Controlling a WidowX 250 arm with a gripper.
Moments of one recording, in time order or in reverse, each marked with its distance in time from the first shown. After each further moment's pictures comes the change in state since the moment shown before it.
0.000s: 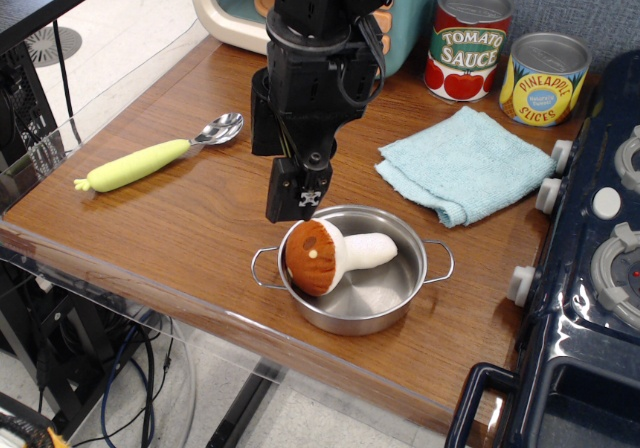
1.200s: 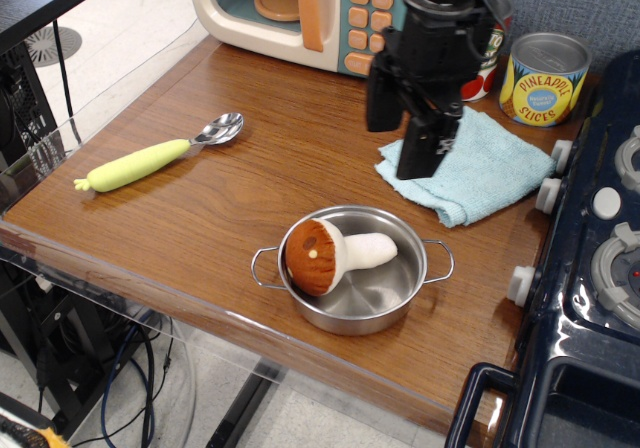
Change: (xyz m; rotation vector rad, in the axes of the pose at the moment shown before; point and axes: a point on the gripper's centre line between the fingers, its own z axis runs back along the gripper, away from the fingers) arm 0.100 0.035 -0.023 -0.128 -0.026 0.070
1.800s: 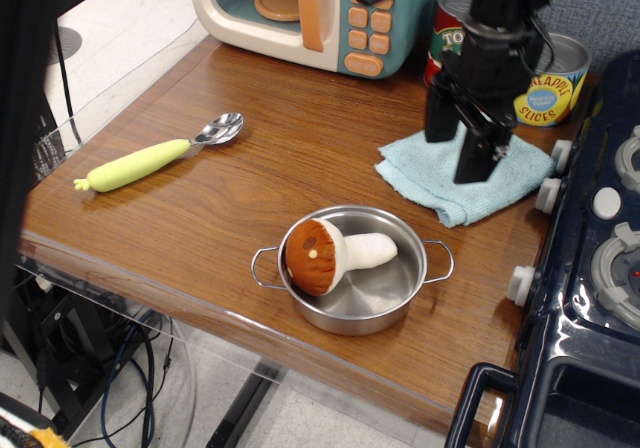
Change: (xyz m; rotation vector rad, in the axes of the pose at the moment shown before) arm 0.058 0.012 -0.039 -0.062 -0.032 -0.053
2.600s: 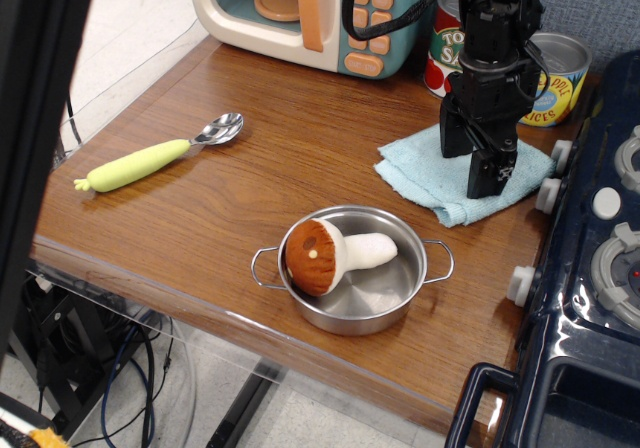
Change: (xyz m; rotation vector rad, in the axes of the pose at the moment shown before) arm 0.011 0.012 -0.023 0.077 -0.142 -0.020
